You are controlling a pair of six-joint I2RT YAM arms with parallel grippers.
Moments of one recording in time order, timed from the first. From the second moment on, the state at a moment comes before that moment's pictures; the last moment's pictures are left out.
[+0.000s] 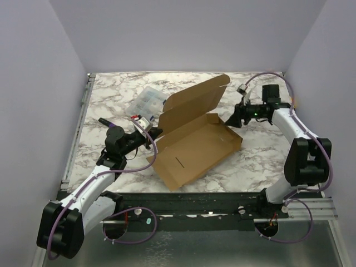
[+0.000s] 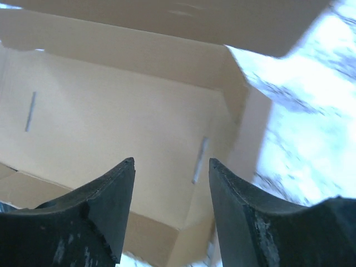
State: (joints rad) left arm -0.33 0.94 0.42 0.44 0.58 0.09; right arm 0.03 1.62 1.17 -0.51 -0.92 -0.48
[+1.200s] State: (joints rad) left arm -0.33 0.88 0.42 0.44 0.61 0.13; right arm -0.08 1.58 1.00 -0.55 -0.78 -0.67
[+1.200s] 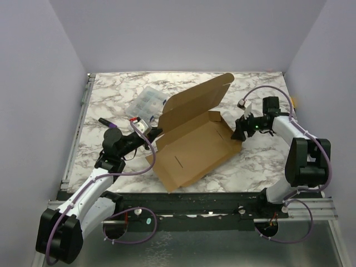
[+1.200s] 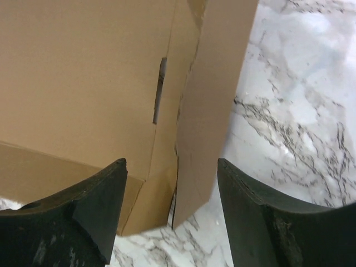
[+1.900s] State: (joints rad) left arm -0.33 0.88 0.42 0.45 0.63 0.16; right arm -0.03 1.57 0.97 -0.31 -0.61 -0.54
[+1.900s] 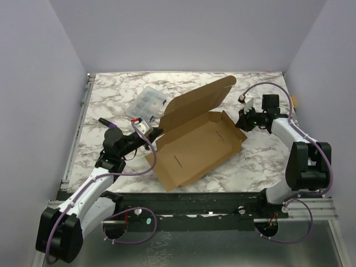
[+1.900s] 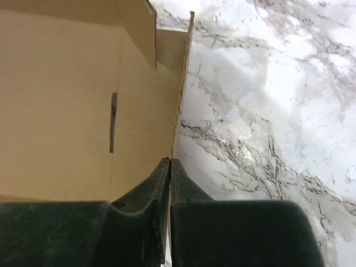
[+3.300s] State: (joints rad) left arm -0.34 0.91 0.47 0.44 0.65 0.19; right arm -0.02 1.57 0.97 -0.32 -0.65 -0.50
